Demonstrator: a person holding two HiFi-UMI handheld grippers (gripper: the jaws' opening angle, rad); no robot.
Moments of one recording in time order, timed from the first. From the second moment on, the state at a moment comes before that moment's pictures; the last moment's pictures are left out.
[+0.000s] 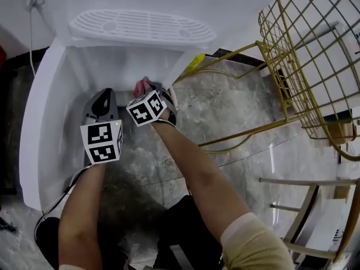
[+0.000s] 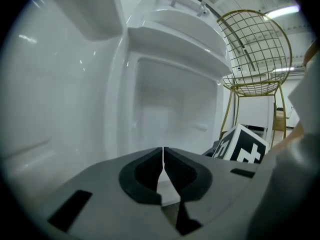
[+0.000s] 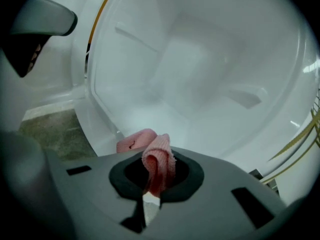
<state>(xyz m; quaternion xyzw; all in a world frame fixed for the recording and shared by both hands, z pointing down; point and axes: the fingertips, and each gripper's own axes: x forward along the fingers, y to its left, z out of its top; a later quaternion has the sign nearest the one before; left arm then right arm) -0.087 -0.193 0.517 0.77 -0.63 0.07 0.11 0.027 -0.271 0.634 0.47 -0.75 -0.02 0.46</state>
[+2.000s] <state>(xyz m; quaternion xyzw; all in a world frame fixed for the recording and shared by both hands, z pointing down) -0.103 -0.211 0.463 0.76 -0.64 -0.02 0.08 0.020 -0.248 0.400 0.46 -0.55 -0.58 0.38</state>
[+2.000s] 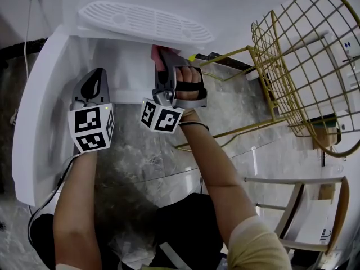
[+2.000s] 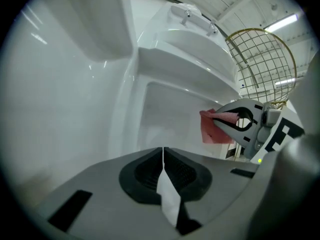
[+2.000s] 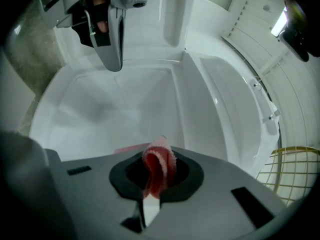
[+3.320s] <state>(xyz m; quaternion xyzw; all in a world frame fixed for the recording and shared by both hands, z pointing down) -0.116 -0.208 0.483 0.76 -0.65 -0.01 0.11 0.031 -0.272 0.521 0.41 -0.59 -0.44 0.53</state>
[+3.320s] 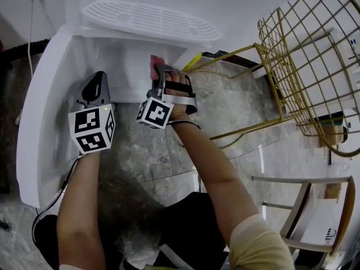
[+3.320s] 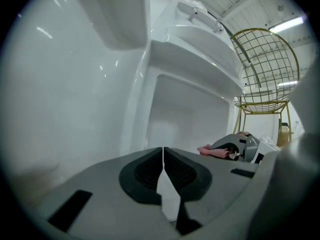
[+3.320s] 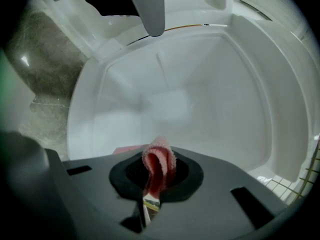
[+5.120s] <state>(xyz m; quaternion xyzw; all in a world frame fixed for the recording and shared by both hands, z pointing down) -0.132 -0.196 0.518 0.75 -0.65 0.04 0.14 -0.001 -0.284 0.628 0.46 -0.77 0.00 0.45</state>
